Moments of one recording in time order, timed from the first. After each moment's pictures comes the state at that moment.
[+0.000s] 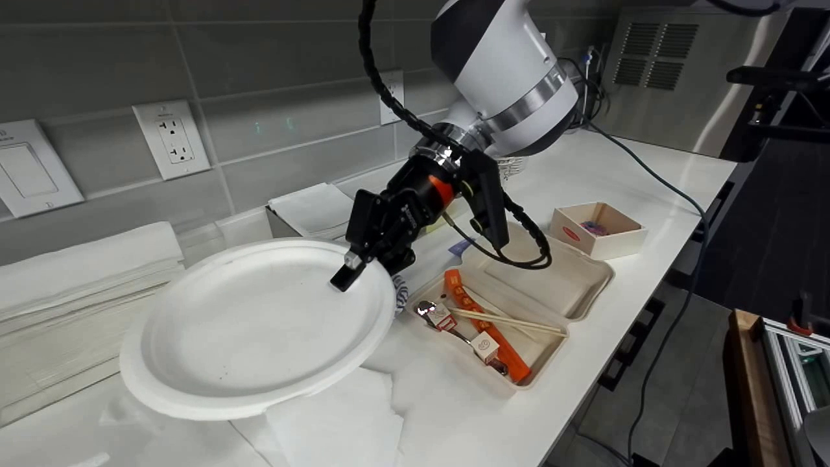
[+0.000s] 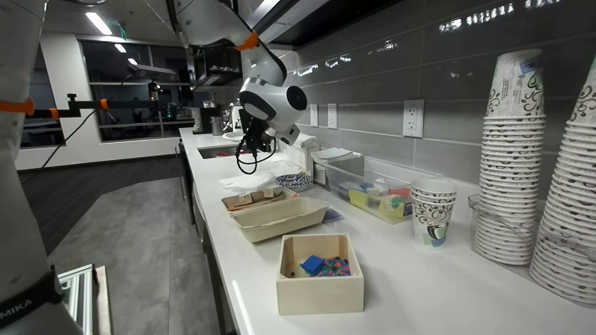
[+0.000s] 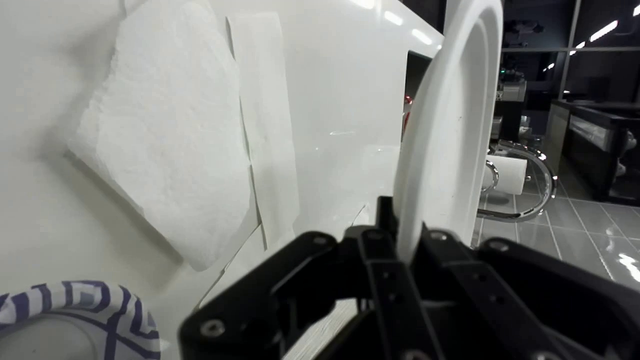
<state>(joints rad) 0.09 0.31 0.13 -1.99 1.37 2.15 -0.59</state>
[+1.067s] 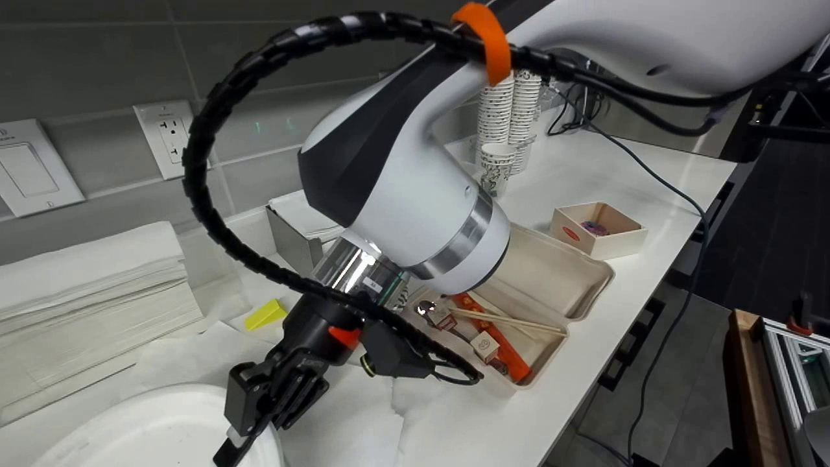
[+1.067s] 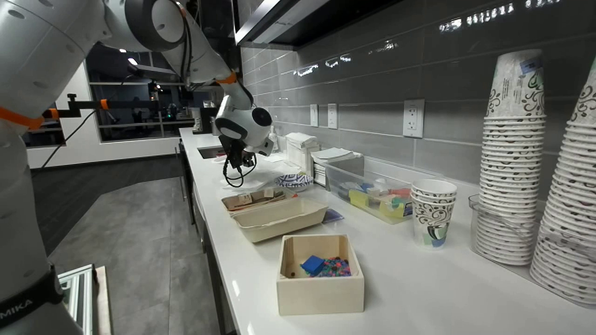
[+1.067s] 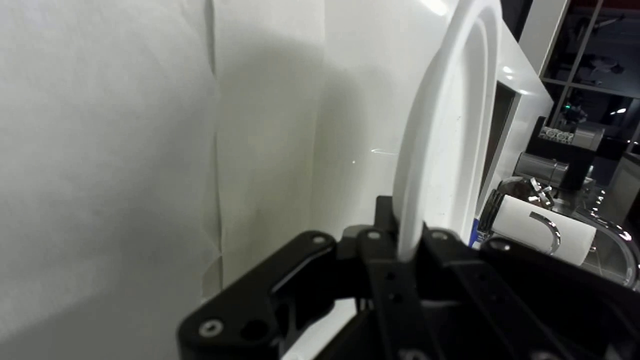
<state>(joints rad) 0.33 0.61 0.24 -1.74 1.37 2.55 -0.67</state>
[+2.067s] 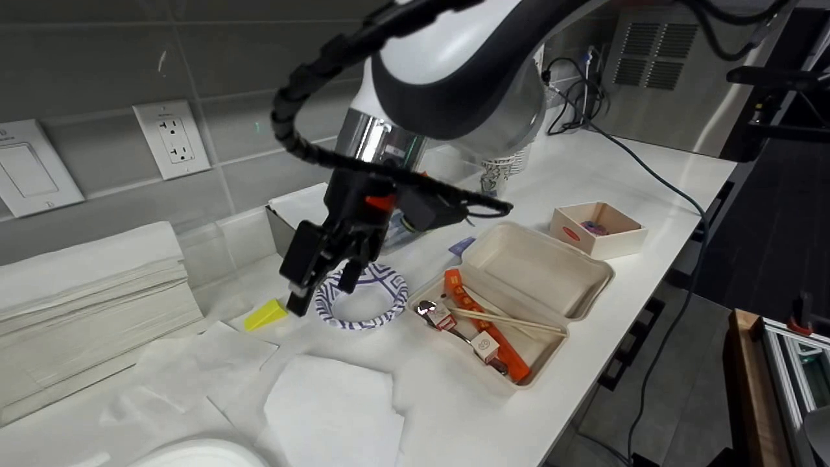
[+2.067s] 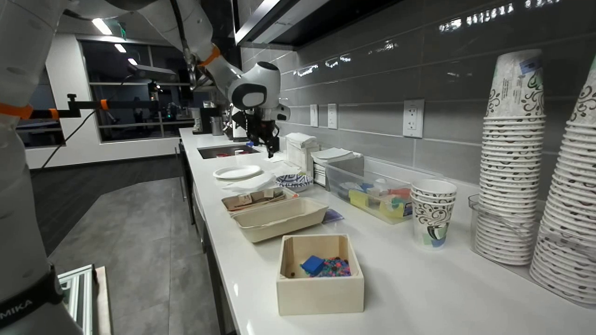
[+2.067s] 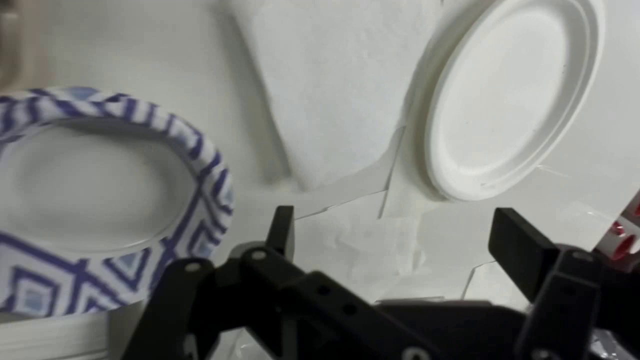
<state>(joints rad) 0.31 0.37 0.08 -1.84 0.54 2.50 -0.13</state>
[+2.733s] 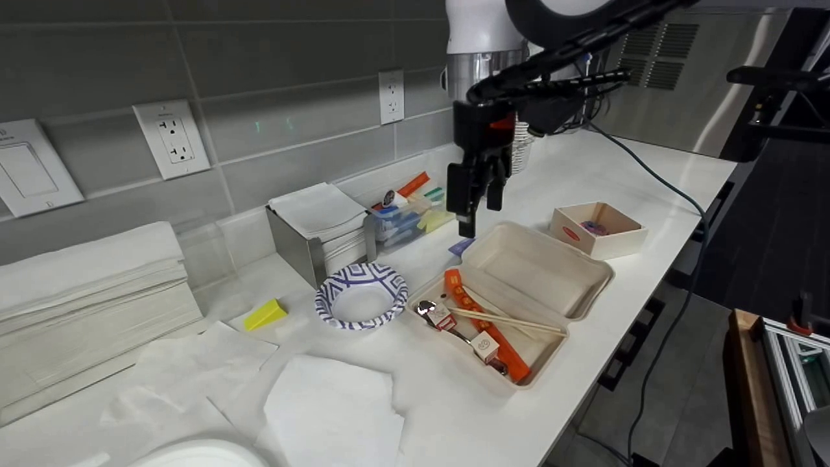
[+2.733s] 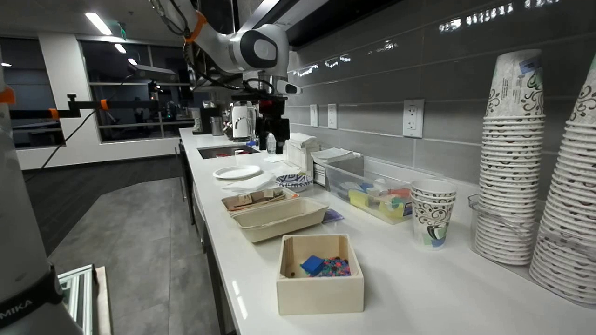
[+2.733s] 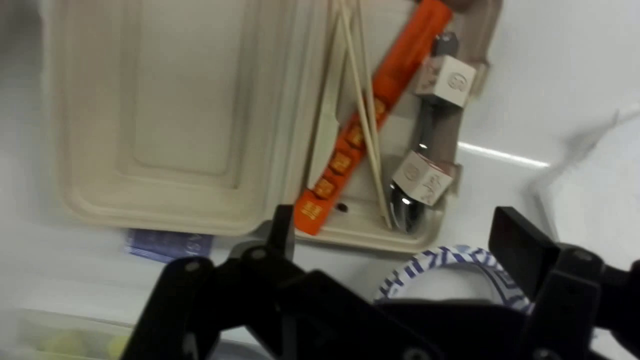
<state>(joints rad) 0.17 0.08 0.02 -2.01 0.01 2.02 0.17</state>
